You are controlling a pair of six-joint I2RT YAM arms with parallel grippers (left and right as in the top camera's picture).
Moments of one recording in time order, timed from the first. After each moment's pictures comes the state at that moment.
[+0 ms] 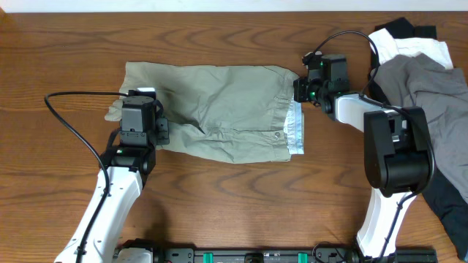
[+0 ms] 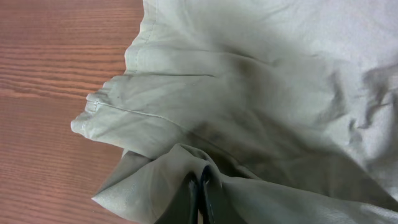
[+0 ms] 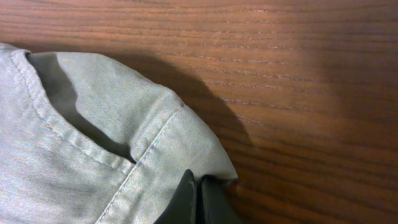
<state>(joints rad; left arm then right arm) -0.09 1.24 0.73 -0.33 -0.21 -0.07 0.14 2.12 1.18 0.12 -0.30 0.13</state>
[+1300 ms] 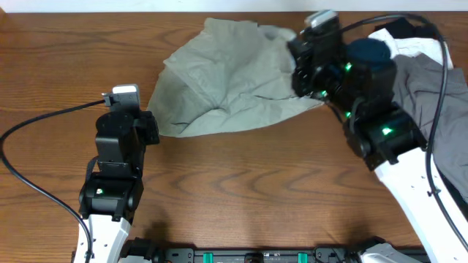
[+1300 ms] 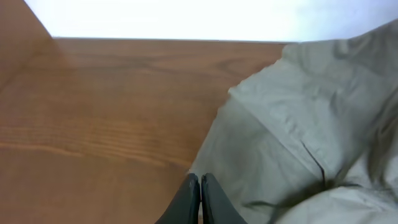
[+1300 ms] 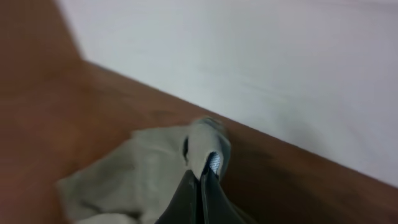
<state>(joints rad) -0.09 0.91 0.73 -0.32 -0.21 -0.07 0.42 1.30 1.29 -0.28 -0.18 0.00</state>
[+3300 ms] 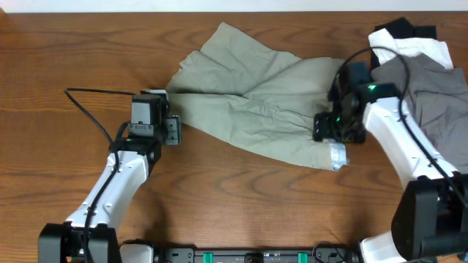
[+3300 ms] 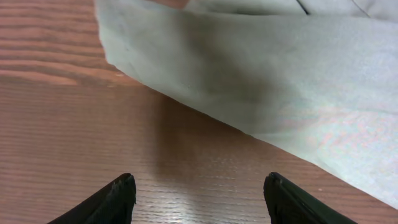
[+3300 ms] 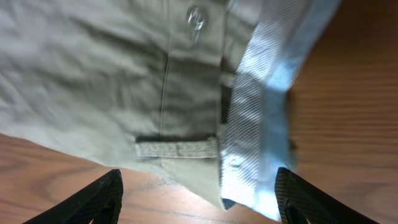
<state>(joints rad) -0.09 1.41 0.73 -0.27 -0.06 -0.10 0.15 1.68 1.18 -1.01 -0.09 0.20</state>
